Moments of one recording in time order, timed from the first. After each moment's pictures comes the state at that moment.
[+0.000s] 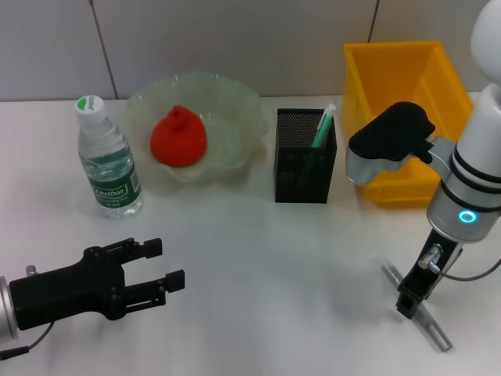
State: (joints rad) left arm -0.39 -2.02 0.74 0.45 1.85 1.58 -1.23; right arm 0.91 2.09 -1.43 -0.86 -2.77 -1.61 2.68
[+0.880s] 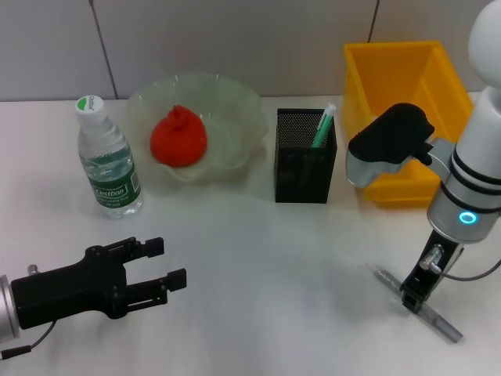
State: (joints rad) left arm -0.39 -2.02 0.74 0.44 1.85 1.58 -1.23; right arm 0.91 2.09 -1.44 -0.85 -2.77 -1.60 2.68
